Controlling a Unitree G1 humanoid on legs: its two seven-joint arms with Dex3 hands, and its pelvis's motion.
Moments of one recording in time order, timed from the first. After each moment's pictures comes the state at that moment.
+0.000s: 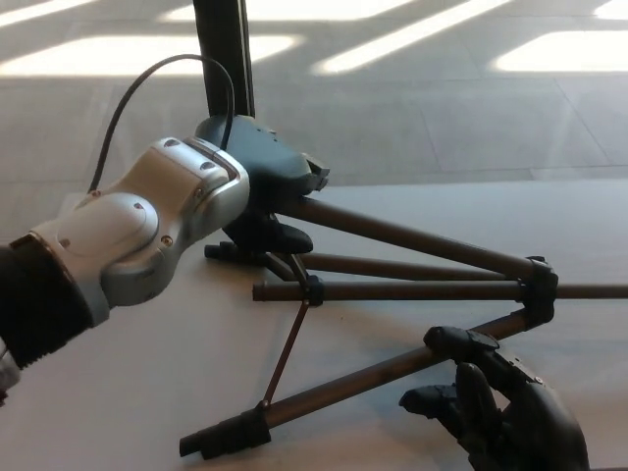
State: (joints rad) left_arm -1.18 0.71 -1.08 0.25 0.59 0.26 -0.48; right_arm 0.07 0.03 -0.01 -0.19 0.48 0.37 0.12
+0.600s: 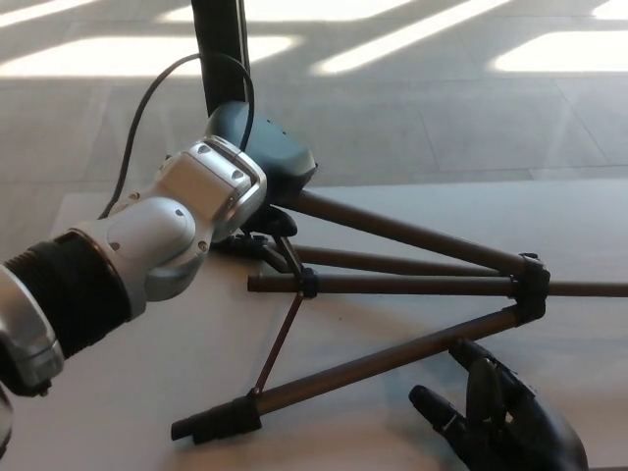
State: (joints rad) left_arm -1.21 0.61 -1.12 0.41 0.73 0.26 -0.37; right_arm 0.06 0.08 -0.09 -0.23 0.64 0.62 -0.09
